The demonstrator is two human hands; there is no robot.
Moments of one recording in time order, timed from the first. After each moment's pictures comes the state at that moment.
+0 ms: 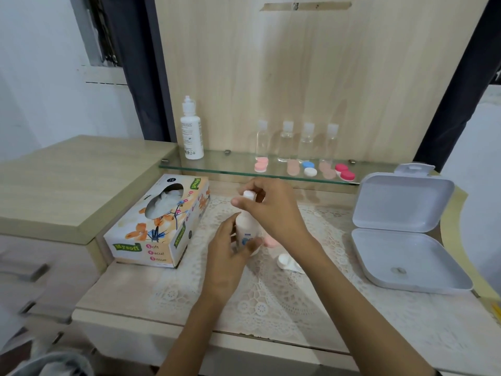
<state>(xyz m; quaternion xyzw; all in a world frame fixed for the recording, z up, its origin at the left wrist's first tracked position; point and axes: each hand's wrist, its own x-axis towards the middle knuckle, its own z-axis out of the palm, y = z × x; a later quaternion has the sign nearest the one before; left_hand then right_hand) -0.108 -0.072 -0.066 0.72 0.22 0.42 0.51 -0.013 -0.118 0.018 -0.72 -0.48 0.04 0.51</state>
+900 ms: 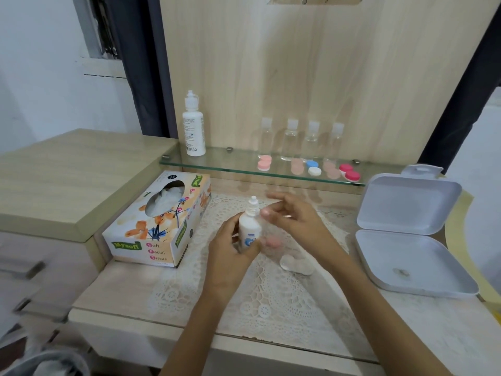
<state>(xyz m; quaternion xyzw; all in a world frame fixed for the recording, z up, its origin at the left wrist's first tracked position) -0.106 -0.067 -0.071 0.71 0.23 0.43 0.52 0.023 -0.148 -0.015 -0.69 -0.47 0.17 0.52</state>
